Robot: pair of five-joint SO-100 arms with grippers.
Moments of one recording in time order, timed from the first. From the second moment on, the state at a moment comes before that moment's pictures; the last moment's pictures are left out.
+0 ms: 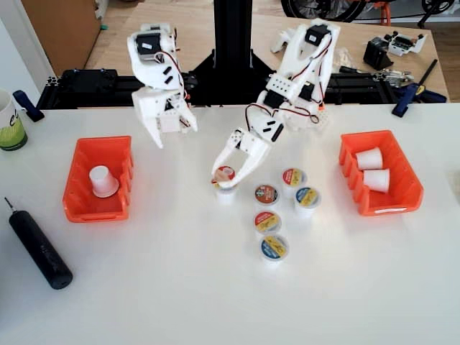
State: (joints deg) arm 0 -2.3 106.7 76.6 101.2 -119.1; arm 1 38.1 99.7 134.8 0.9 87.3
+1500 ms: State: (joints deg) arm 0 -14.2 108.3 93.3 83.7 -107.5; arm 1 35.2 115.5 112.9 58.4 94.1
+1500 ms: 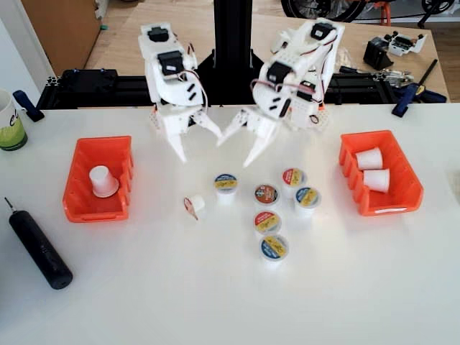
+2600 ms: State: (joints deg) arm 0 -22.1 107.9 129.6 34.0 -91.8; arm 1 23.4 132.2 109.6 83.5 108.5
